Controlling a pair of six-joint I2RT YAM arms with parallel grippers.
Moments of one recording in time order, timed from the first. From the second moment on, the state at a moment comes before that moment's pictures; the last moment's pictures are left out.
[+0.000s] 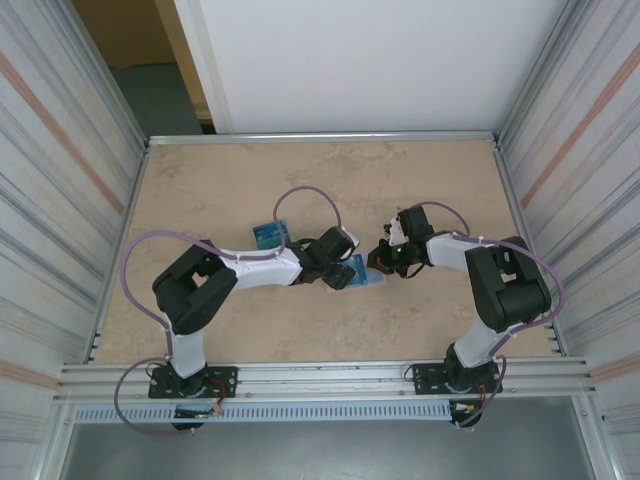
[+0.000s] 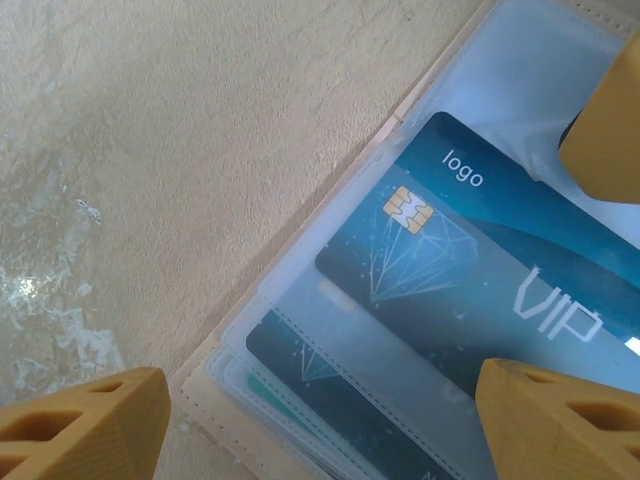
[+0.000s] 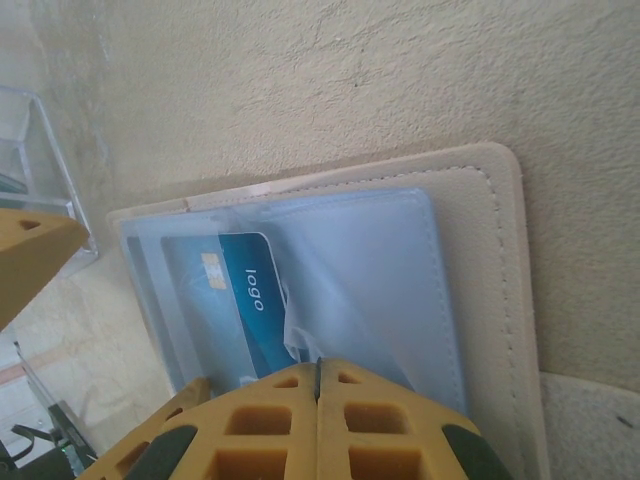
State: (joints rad) left arm -0.93 1.86 1.11 -0.23 -0.22 -0.08; right arm 0.31 1.66 0.76 -0.20 -0.57 0.60
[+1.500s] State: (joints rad) left arm -0.93 1.87 1.10 -0.22 -0.18 -0.14; right arm 0.35 1.67 0.67 -0.01 -0.62 0.71
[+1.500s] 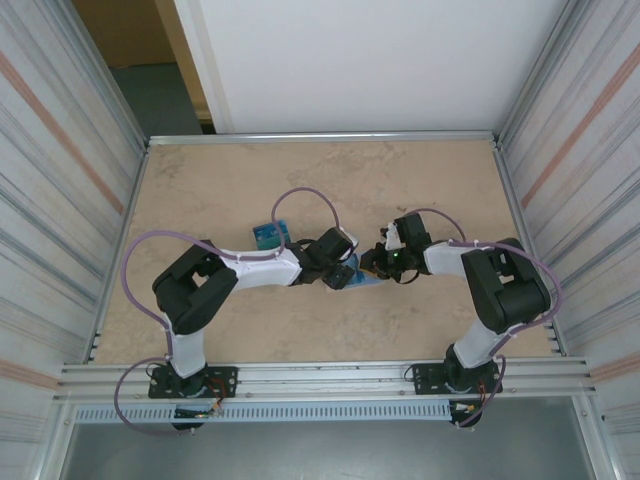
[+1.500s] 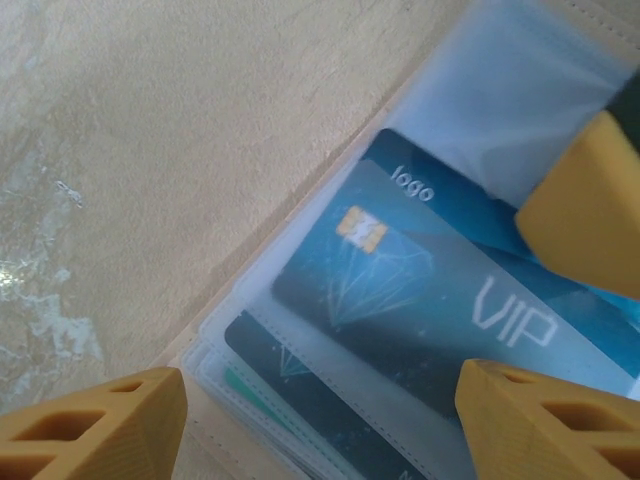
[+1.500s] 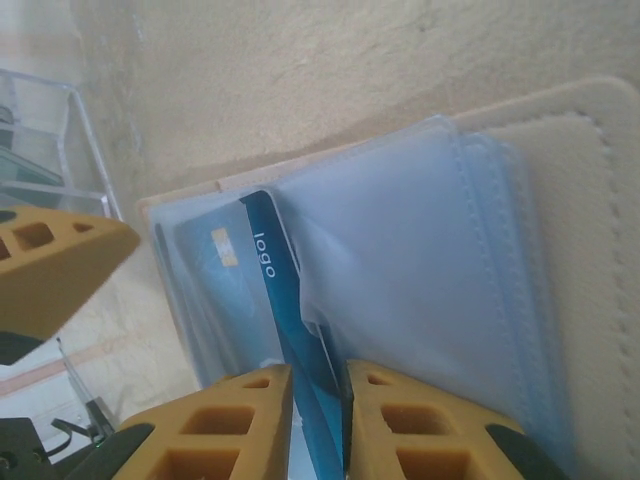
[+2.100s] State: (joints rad) left arm -0.90 1.85 1.05 -0.18 -0.09 -0.16; right arm 0.31 1.70 0.62 0.15 -0.73 0.74
